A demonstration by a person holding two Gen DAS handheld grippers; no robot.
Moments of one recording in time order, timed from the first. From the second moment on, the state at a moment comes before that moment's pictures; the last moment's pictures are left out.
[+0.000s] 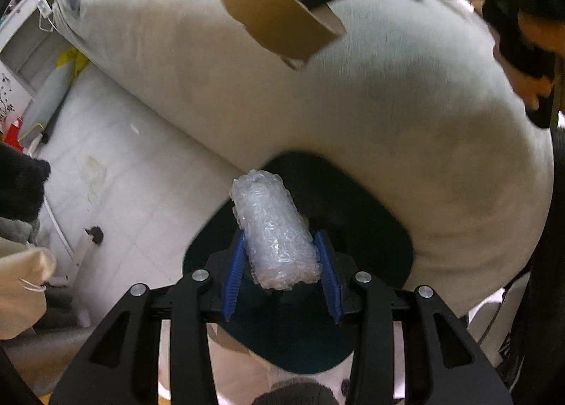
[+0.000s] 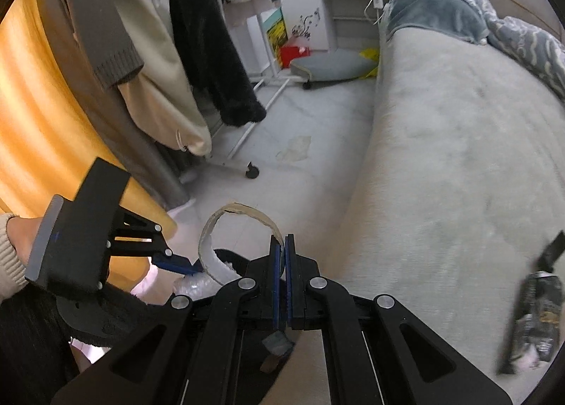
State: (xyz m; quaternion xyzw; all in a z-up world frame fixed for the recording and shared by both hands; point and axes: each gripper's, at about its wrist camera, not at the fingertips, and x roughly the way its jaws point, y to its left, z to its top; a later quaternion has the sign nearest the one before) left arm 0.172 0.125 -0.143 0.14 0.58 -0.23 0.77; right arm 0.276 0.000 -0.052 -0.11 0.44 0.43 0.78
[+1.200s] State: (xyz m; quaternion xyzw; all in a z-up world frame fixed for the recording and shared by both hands) left arm 0.170 0.201 -0.104 0.04 0.54 -0.19 0.82; right arm 0.252 0.054 -0.131 -0.16 0.54 0.43 0.70
